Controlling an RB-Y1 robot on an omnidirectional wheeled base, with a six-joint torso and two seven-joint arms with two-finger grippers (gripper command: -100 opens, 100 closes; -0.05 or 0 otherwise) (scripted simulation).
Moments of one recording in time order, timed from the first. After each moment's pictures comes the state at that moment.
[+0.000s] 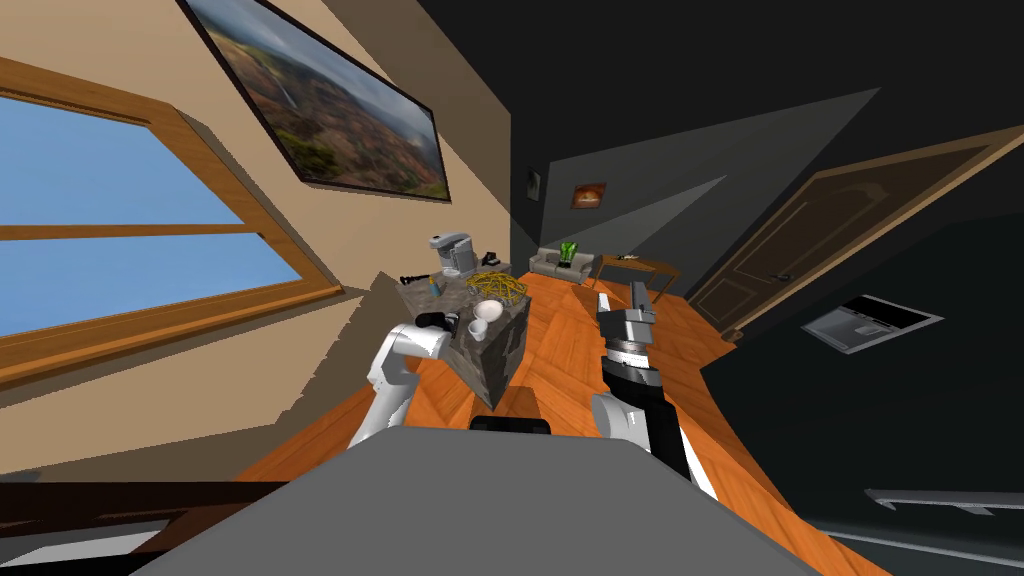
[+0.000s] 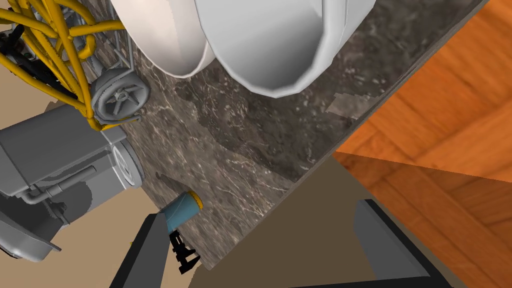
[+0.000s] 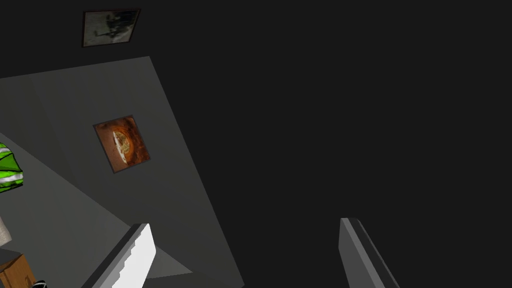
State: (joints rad) left arm -0.05 0.18 -0.05 -2.20 -0.10 1.41 0.07; right arm 0.48 0.01 0.04 -2.35 0.00 -0.42 -0.06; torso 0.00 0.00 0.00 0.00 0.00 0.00
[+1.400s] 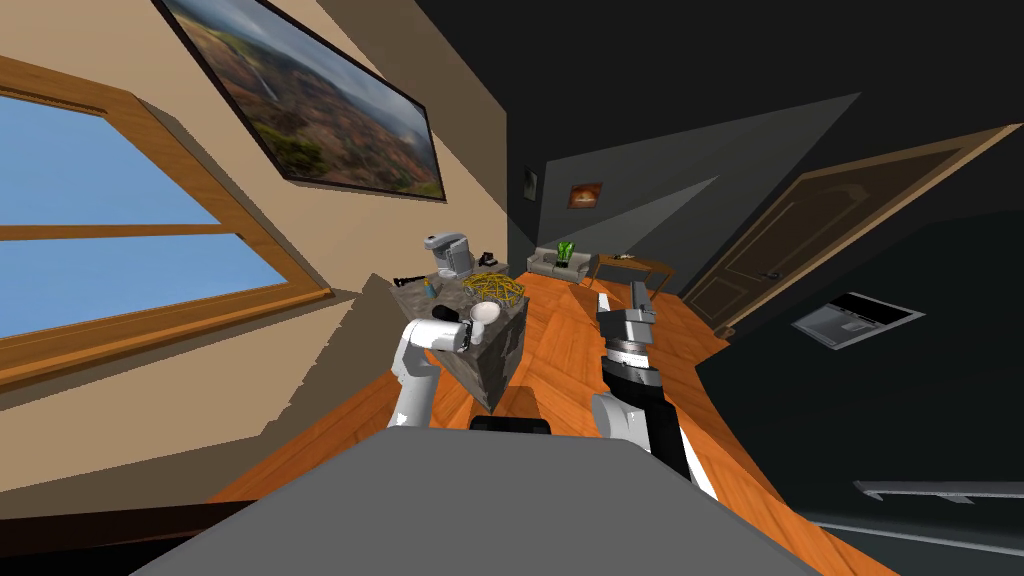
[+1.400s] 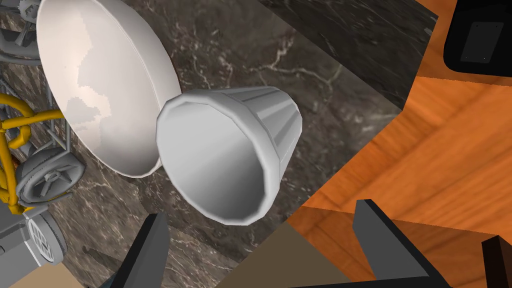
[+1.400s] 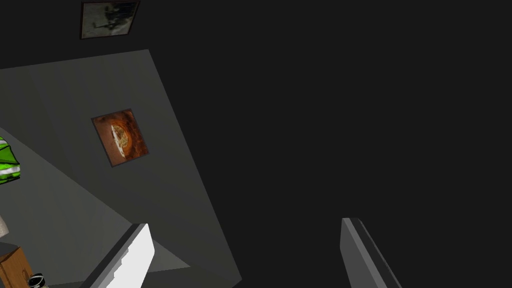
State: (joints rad) left arm -0.12 -0.01 -0.07 -2.19 -0.12 1.69 0.08; right arm 0.48 0.01 0.04 -2.35 0.00 -0.42 -0.06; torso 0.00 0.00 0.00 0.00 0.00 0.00
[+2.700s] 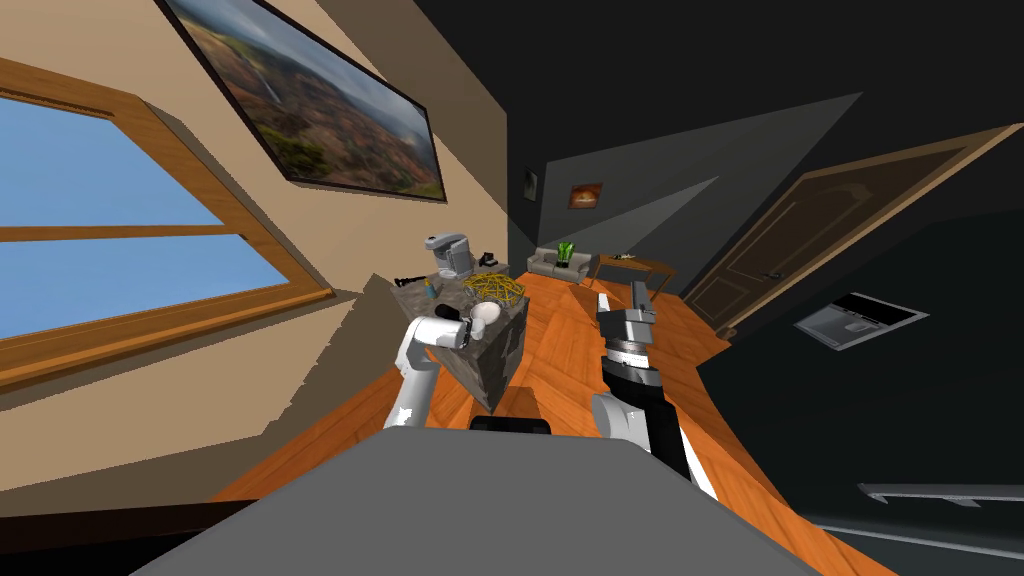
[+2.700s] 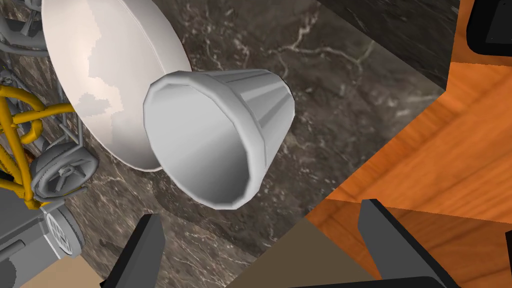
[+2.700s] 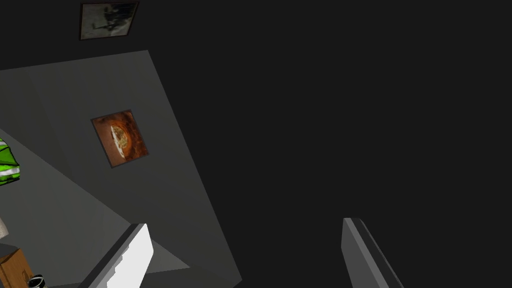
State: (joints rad) left arm -0.15 0.04 -0.06 -2.12 -0.10 1.62 0.07; right arm 0.48 0.01 0.04 -2.35 0.00 -0.42 -0.06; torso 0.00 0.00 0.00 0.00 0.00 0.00
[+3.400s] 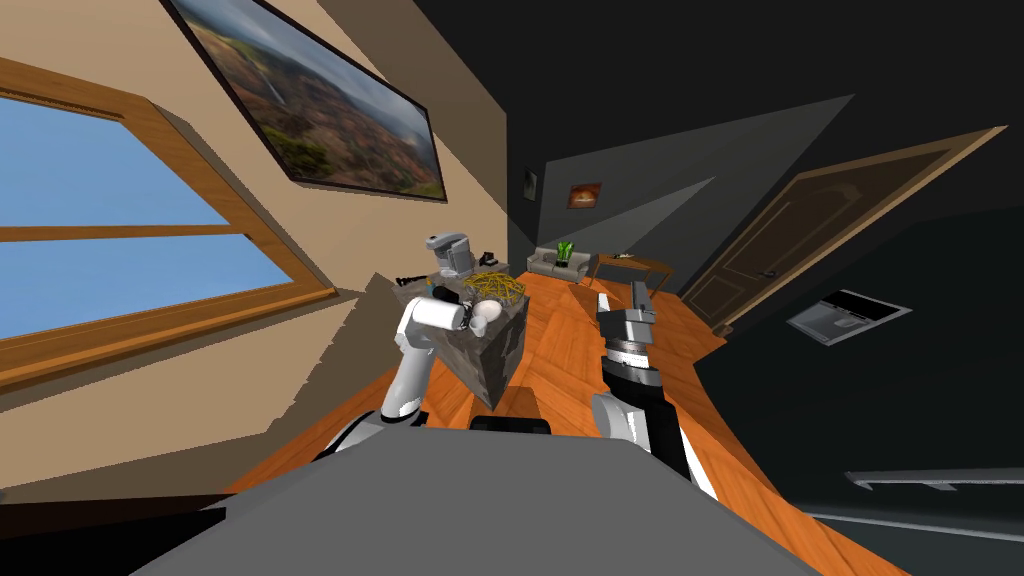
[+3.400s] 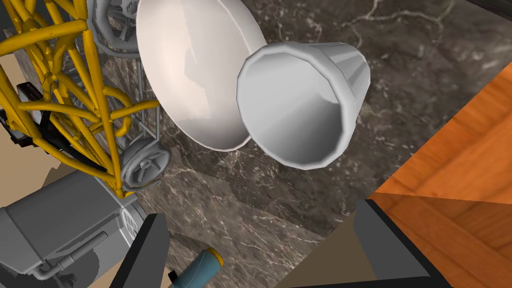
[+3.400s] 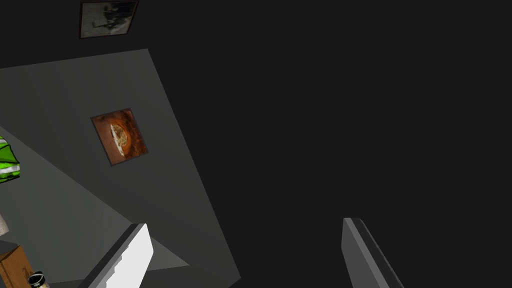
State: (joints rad) left arm -0.33 0.14 -0.03 -2.08 0.00 1.63 0.03; right arm 0.48 0.01 0.04 -2.35 0.00 -0.42 -0.06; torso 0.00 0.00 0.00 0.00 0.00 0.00
